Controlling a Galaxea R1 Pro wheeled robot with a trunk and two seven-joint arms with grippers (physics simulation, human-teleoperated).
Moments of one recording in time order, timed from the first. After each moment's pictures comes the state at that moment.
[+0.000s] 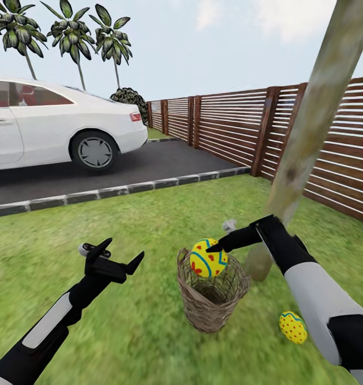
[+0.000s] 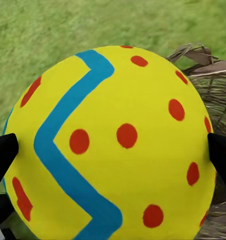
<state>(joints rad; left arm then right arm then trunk) -0.43 0.31 -0.33 -1.23 1.73 0.94 -1.00 -1.01 -0.12 0.16 -0.79 0.33 0.78 1.13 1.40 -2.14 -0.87</state>
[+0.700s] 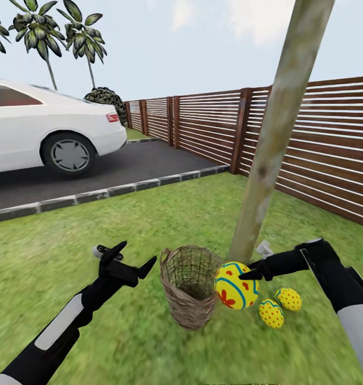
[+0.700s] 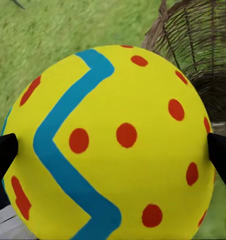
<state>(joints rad) -0.43 0.26 -0.37 -1.24 1.72 0.93 -0.94 -0.76 -0.35 0.04 -1.04 0.33 0.75 1.50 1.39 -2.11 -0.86</state>
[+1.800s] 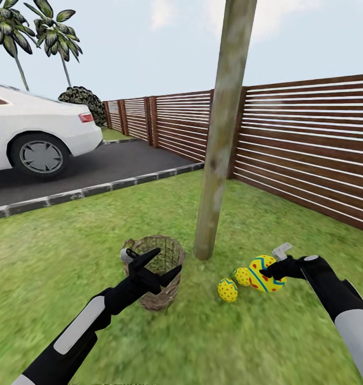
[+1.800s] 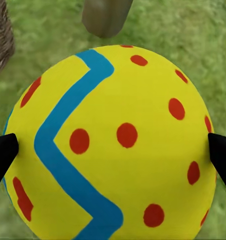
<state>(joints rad) -0.43 0.18 -0.45 -1.27 1.70 0.84 -0.75 -0.75 -0.34 0.03 -0.80 0.34 0.49 0.64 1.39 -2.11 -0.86</state>
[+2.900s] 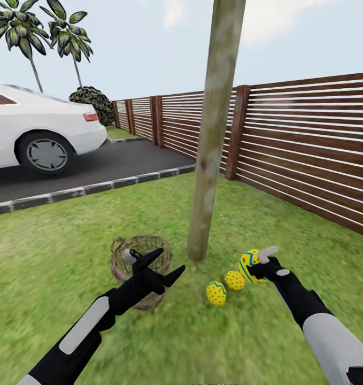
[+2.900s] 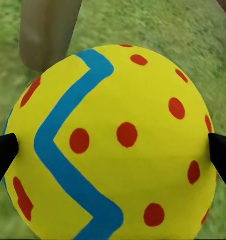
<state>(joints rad) -0.43 0.15 -0.45 -1.25 1.70 0.84 -0.75 -0.74 -0.17 0.03 -0.62 0.32 0.21 0.18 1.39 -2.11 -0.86</state>
